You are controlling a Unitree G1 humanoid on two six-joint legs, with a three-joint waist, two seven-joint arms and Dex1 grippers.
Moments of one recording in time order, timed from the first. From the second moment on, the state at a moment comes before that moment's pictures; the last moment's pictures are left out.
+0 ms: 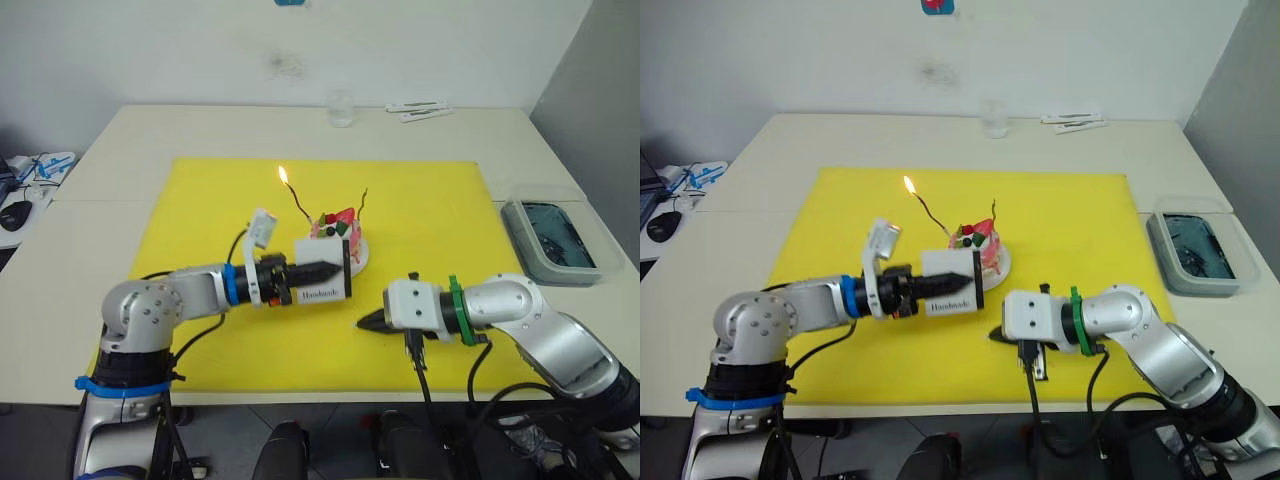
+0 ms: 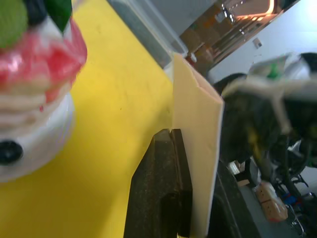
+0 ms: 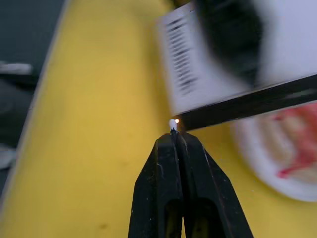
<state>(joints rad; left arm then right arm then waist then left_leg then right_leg) -0.49 0.52 0.14 -0.15 -1.06 1.20 -0.68 -0.45 -0.76 0.43 -0.57 0.18 0.57 1.01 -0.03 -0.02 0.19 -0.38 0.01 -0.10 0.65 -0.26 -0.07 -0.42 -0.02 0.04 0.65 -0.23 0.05</state>
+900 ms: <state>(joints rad) -0.40 0.58 0.13 -0.22 -1.06 1.20 -0.72 -0.58 -0.70 0.29 -0.56 0.30 0.69 0.95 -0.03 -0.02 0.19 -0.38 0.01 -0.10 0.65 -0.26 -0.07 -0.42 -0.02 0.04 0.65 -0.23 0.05</state>
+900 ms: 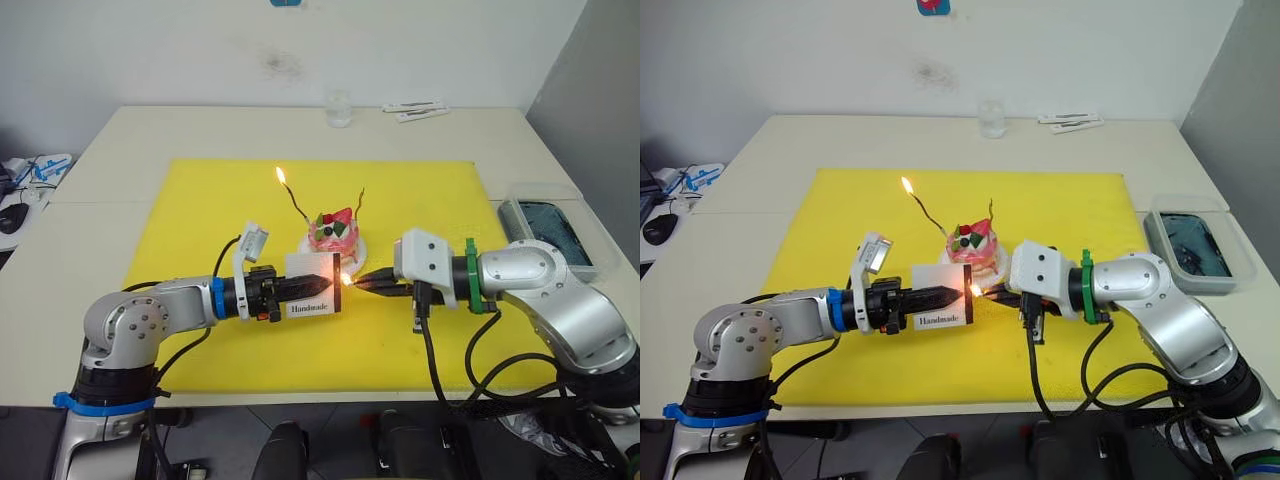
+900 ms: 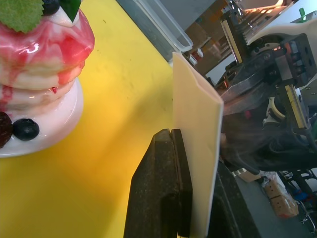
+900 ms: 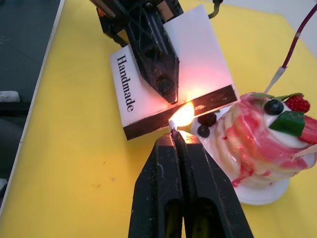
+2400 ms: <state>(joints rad) -0.25 0.63 0.09 -0.26 -1.00 1.12 -0.76 -0.80 -0.65 0.18 -0.32 0.30 0.70 0.86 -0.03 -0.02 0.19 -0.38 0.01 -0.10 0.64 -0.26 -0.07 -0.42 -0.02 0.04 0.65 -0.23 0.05</state>
